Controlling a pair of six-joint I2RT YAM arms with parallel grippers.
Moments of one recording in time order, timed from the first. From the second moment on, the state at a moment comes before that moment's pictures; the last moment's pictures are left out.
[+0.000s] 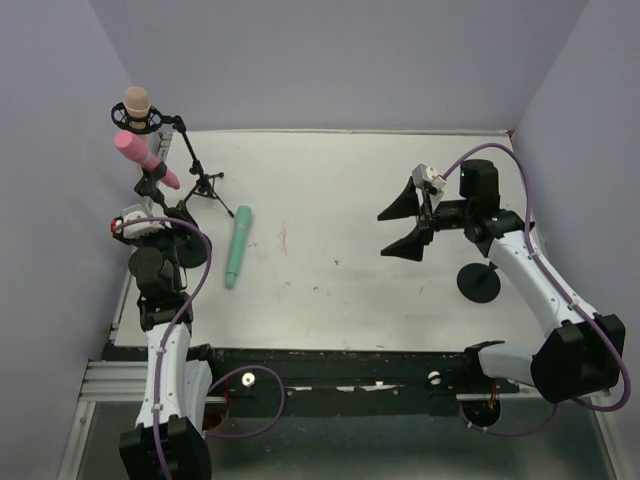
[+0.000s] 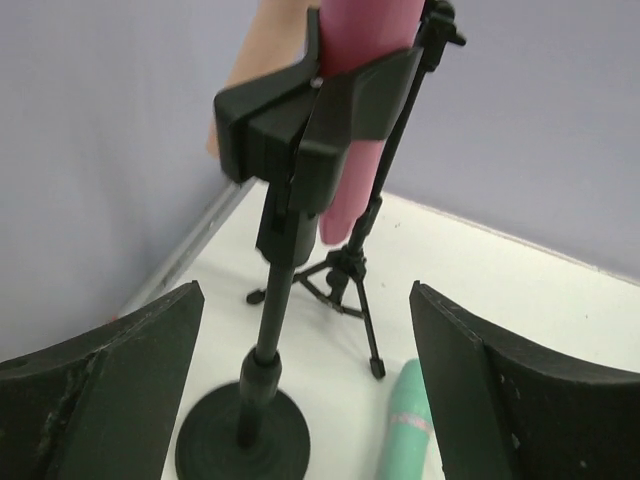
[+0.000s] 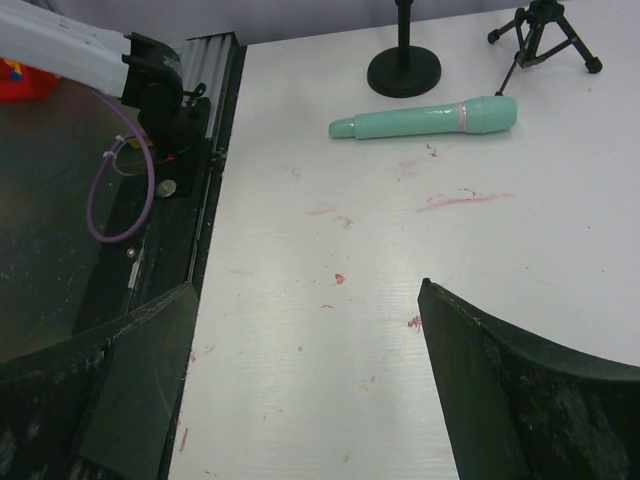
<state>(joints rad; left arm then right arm) 0.25 0.73 0.37 0.54 -0.03 -0.22 0.22 1.25 1.01 -0.30 -1.32 -0.42</state>
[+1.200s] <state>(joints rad) -0.23 0.64 0.69 -0.33 0.48 -0.22 -0.14 1.09 1.46 -0.85 -0.20 -0.17</state>
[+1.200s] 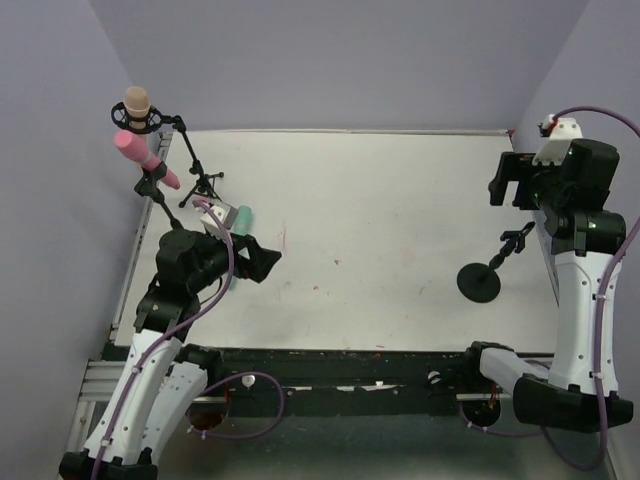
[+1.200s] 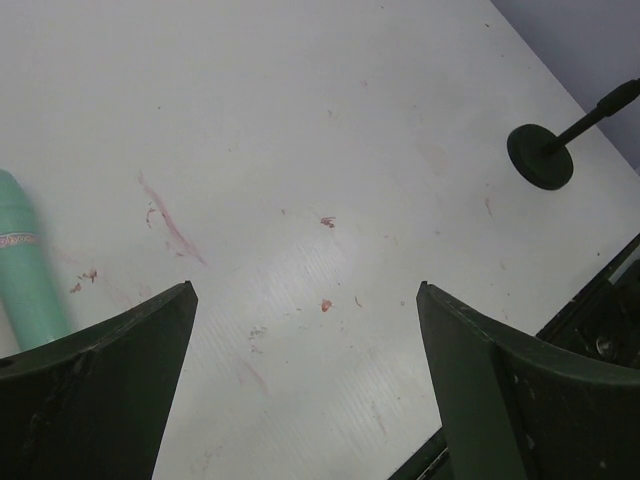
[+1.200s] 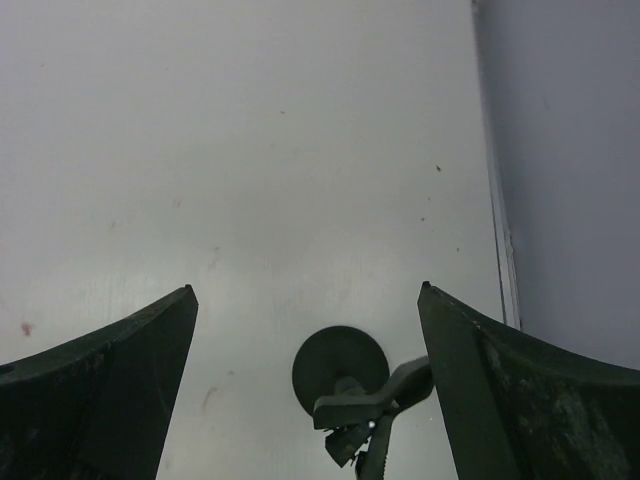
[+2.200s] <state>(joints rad) -0.23 0.48 0.61 -0.29 0.48 -0.21 -0.25 1.11 1.25 -0.94 0.16 0.37</state>
